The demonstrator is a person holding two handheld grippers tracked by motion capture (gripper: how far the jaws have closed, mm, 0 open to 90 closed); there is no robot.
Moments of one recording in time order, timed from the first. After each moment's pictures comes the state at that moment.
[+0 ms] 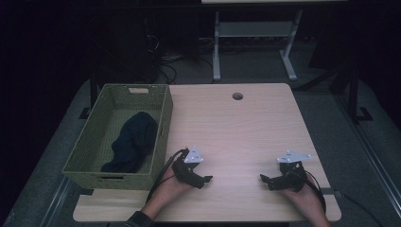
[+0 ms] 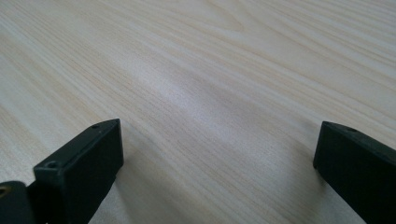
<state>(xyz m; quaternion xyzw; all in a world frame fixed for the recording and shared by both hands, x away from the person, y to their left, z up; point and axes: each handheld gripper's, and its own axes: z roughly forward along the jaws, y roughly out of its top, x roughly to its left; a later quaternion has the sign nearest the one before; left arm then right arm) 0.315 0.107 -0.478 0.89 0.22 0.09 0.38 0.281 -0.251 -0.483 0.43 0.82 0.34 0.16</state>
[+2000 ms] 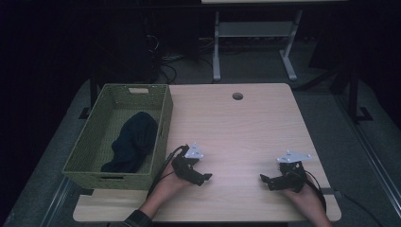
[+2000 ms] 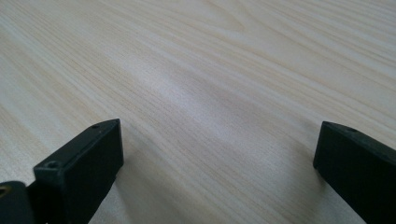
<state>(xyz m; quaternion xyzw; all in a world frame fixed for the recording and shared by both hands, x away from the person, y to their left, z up) 0.320 0.106 -0.466 0.90 0.23 0.08 0.37 0.281 -0.251 -0.483 0.43 0.82 0.34 0.16</state>
